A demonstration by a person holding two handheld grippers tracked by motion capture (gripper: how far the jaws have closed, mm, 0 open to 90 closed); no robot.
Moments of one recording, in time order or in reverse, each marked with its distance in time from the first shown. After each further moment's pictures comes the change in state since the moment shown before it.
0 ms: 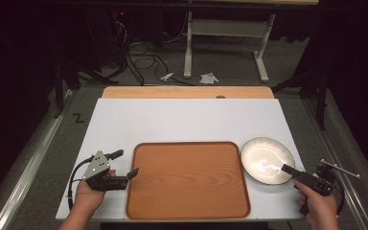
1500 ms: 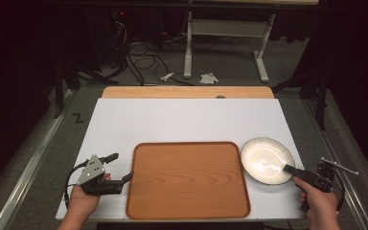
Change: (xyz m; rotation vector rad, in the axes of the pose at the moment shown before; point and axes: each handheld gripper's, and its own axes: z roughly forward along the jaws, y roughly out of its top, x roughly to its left) left arm -0.001 -0.006 -0.015 0.011 0.018 0.009; right arm -0.014 0.009 0.009 0.050 0.021 0.081
